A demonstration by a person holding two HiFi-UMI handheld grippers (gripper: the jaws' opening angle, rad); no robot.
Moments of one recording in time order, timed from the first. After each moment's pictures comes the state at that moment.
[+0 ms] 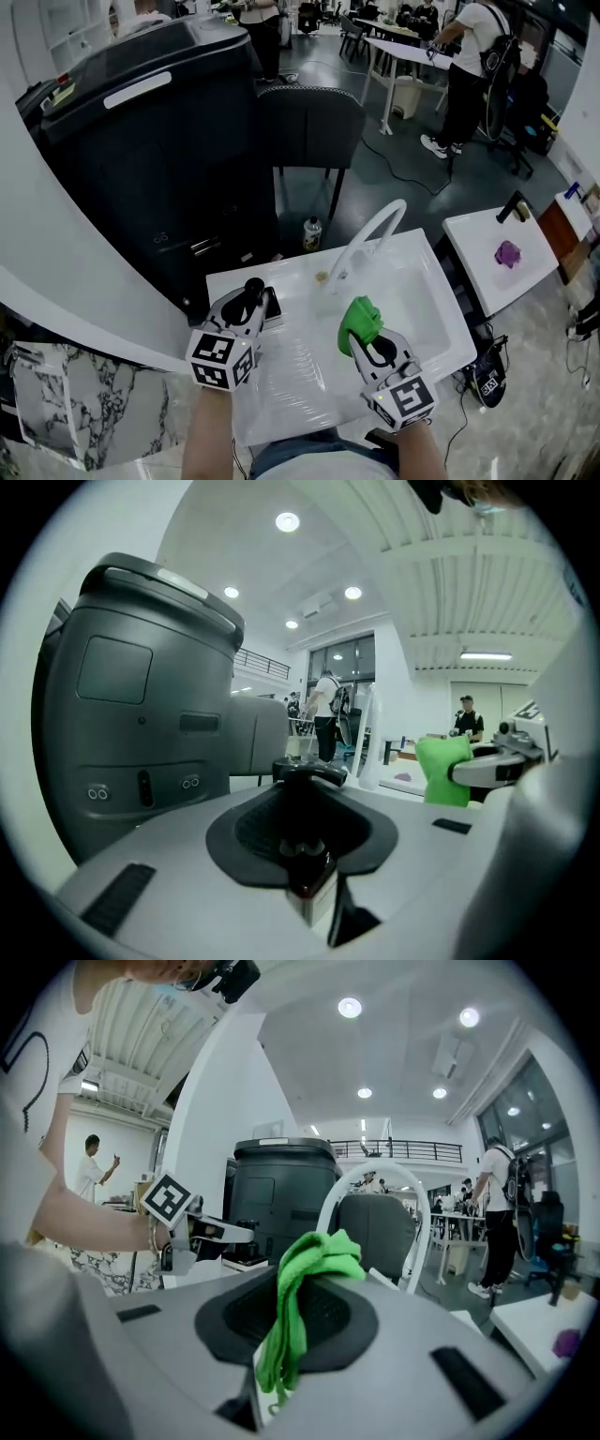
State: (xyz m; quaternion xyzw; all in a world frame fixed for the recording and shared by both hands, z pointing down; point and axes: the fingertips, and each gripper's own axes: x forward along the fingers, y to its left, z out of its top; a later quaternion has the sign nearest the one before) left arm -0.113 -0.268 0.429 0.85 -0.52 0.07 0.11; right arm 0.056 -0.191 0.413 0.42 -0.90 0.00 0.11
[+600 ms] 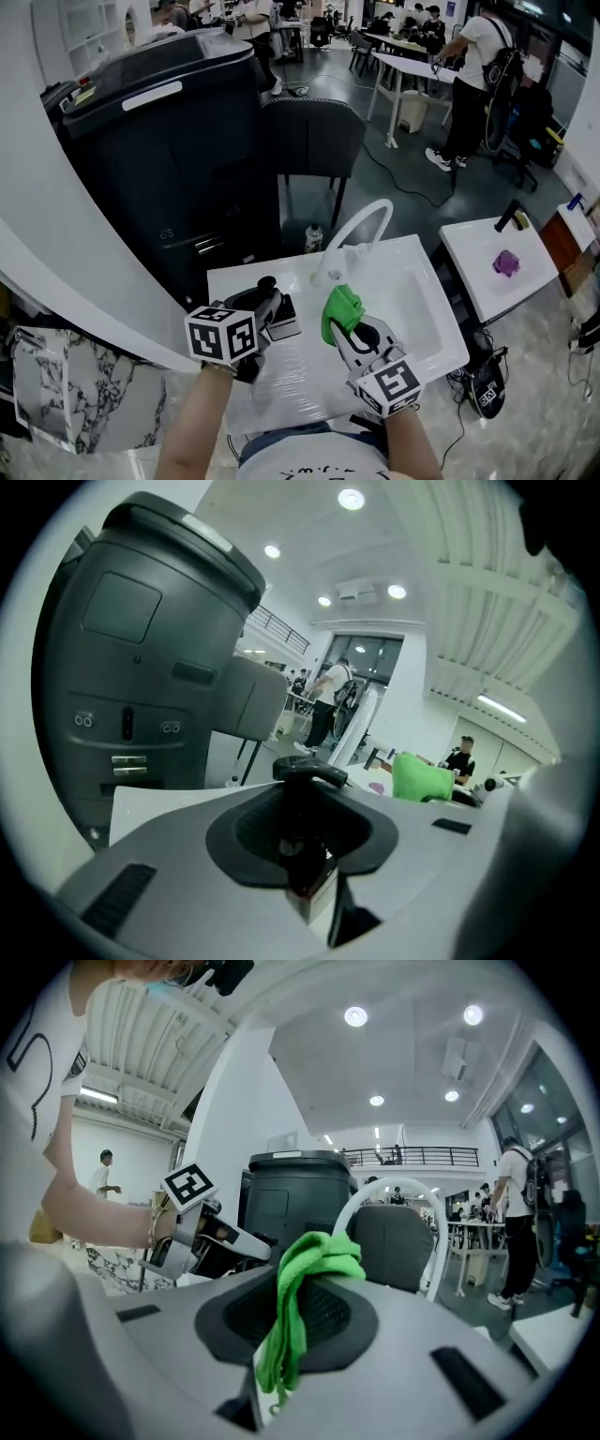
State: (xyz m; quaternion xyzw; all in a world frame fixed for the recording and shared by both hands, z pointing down) left arm -0.073 -0.251 0.426 0.83 -0.48 0.06 0.28; right arm 0.046 -0.187 0.396 0.37 -0.92 -0.02 0.09
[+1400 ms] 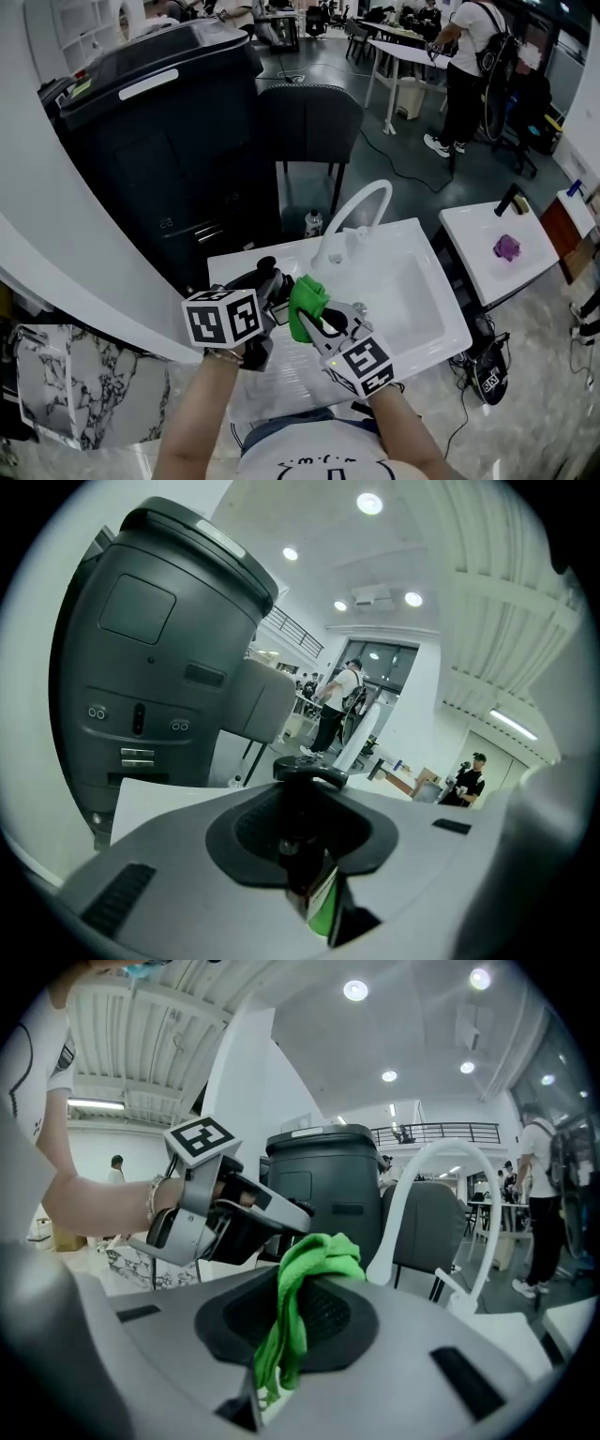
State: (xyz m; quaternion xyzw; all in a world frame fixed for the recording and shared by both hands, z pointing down) left arm -0.075 -0.247 0.409 0.81 -0.51 0.04 0.31; right arm -0.016 -0.179 0.426 0.31 -0.94 0.02 0.13
